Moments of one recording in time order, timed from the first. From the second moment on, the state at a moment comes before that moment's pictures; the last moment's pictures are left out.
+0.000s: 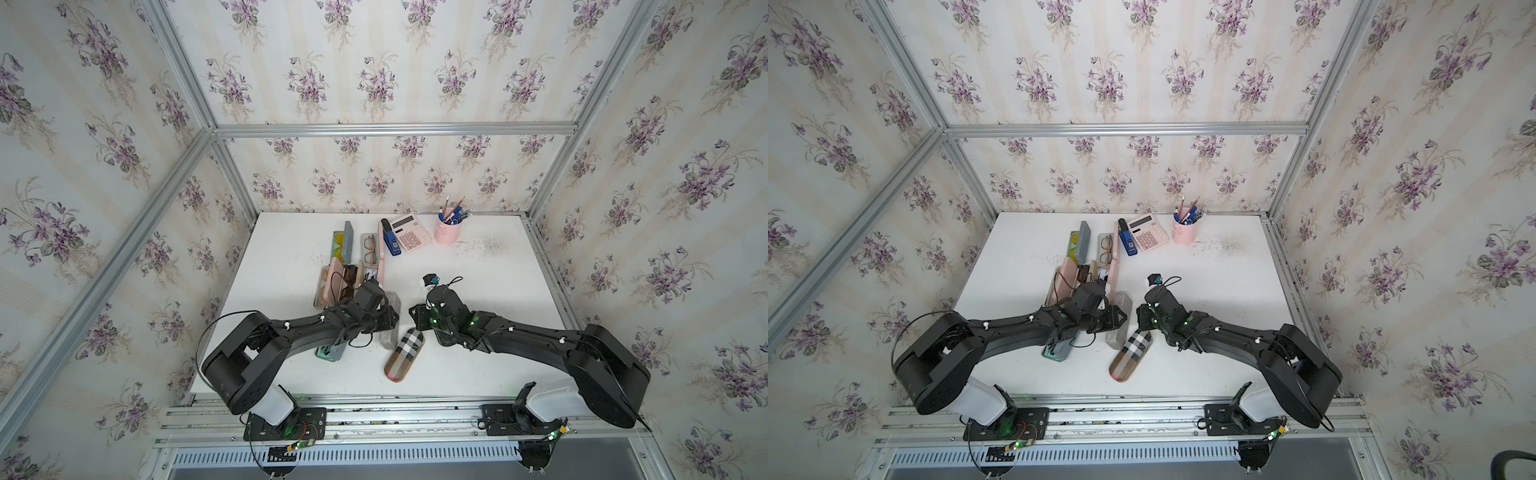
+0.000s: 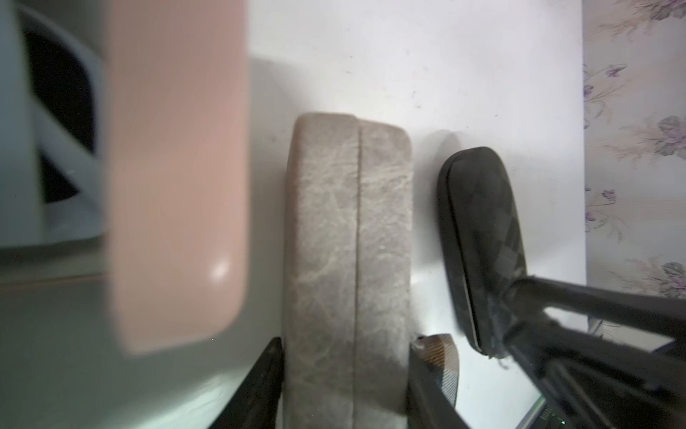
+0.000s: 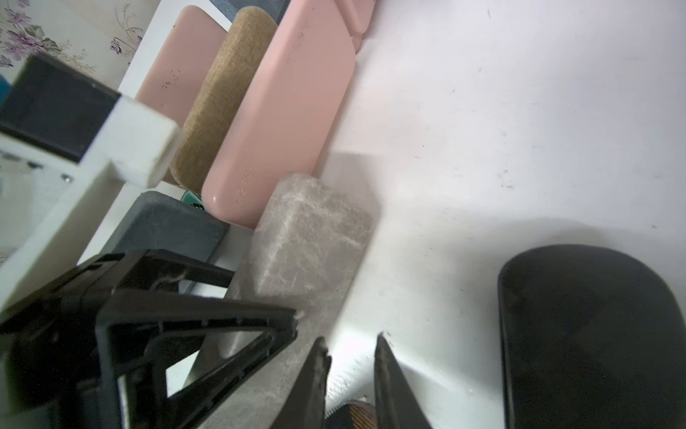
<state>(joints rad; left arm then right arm) -0.69 1.58 0.73 -0.01 0.17 -0.82 0.82 1.41 0.65 0.02 0.04 0.60</state>
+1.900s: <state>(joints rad) -0.94 1.13 0.78 -0.48 -0.04 -0.69 0.84 0.96 0.43 -0.24 0.00 0.68</state>
